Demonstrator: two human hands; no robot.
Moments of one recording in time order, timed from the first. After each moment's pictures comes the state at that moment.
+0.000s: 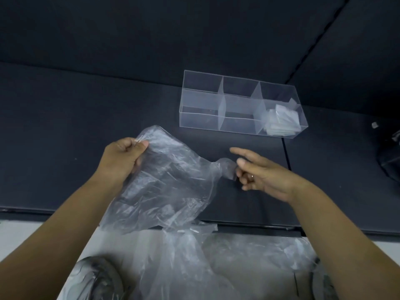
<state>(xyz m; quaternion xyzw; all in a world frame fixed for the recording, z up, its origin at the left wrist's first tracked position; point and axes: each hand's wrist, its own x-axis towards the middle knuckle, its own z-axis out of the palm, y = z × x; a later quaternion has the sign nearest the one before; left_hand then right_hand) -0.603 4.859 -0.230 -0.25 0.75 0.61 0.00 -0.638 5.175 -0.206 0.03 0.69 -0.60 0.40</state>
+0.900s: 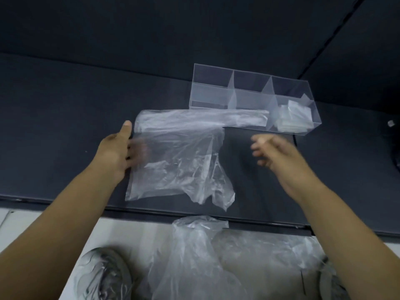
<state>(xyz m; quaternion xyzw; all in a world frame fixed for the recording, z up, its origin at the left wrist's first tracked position) -0.616 4.834 -0.235 -0.41 0.61 0.68 0.02 -0.634 5.159 -0.198 0.06 0.78 -0.61 0.12</state>
